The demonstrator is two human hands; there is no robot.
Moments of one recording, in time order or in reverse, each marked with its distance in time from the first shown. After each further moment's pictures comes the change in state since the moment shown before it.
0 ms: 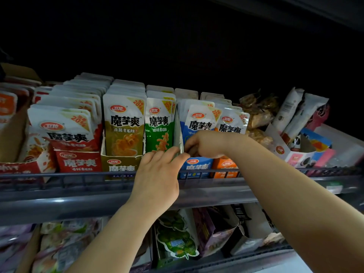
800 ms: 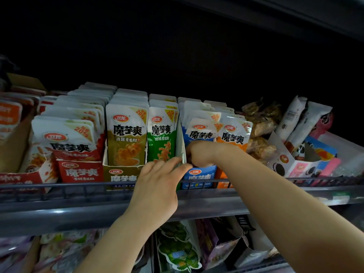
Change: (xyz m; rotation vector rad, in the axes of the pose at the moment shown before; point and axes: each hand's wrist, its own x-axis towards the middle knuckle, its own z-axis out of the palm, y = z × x) left_hand 0.000 -0.007 0.000 -0.041 0.038 0.070; right_hand 0.028 -0.006 0.005 -0.344 -0.033 0.038
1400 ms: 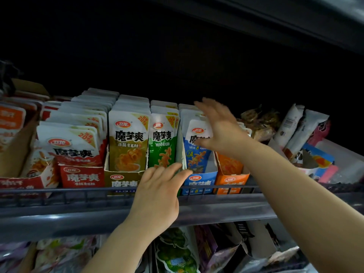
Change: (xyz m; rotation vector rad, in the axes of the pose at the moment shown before) left_hand -0.003 0.000 0.000 -0.022 -0.056 -0.014; right_hand -0.040 0.027 -0.022 0.239 0.730 -0.031
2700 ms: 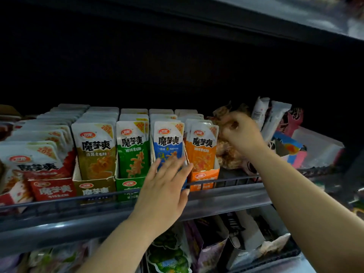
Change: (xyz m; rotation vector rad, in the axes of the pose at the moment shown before) left_hand 0.026 0.056 -0.004 0.058 -0.192 0.011; right_hand -0.045 0.090 -0.009 0.299 0.339 0.341
